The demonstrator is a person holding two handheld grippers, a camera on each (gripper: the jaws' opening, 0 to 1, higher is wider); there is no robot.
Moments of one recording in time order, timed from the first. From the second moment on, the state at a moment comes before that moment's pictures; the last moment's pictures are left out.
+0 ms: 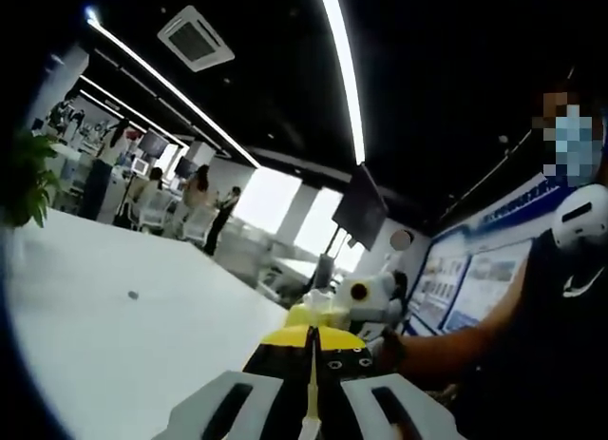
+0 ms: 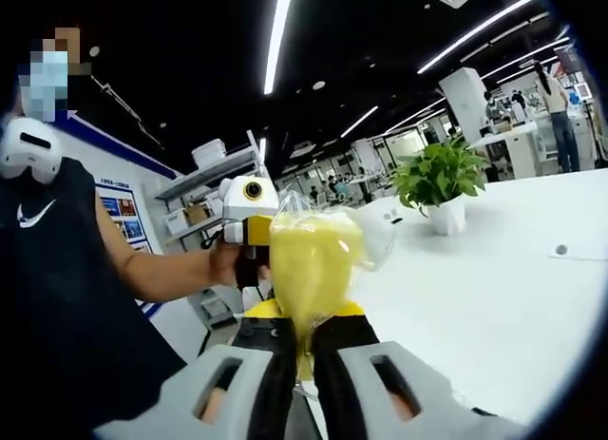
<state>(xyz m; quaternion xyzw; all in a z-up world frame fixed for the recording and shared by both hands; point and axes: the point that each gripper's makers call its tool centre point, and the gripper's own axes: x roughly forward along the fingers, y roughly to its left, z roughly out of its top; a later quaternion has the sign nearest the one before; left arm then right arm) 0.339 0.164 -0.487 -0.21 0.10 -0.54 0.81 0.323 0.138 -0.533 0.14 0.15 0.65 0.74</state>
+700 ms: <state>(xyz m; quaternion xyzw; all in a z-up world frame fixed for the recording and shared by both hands) 0.339 0.171 -0.483 -0.21 0.07 -0.53 0.82 0.326 0.144 -0.528 0.13 0.16 0.64 0.74</state>
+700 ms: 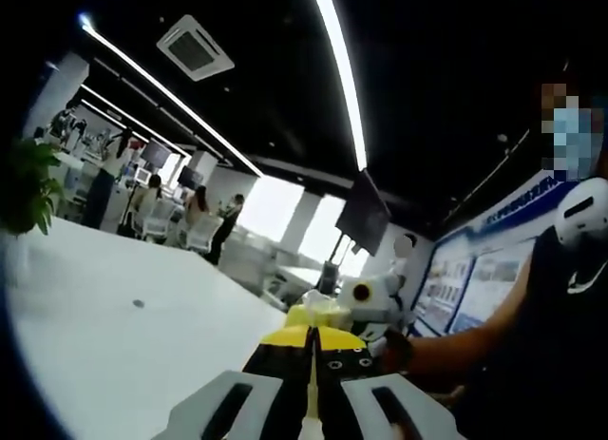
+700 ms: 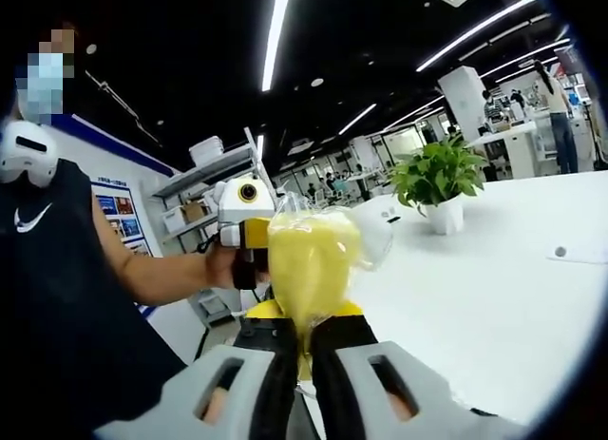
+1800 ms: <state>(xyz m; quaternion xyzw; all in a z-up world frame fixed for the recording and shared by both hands) 0.340 0.171 -0.484 -0.20 0.08 -0.53 0.82 0.321 0.145 -0.528 0.14 0.18 0.65 0.72</state>
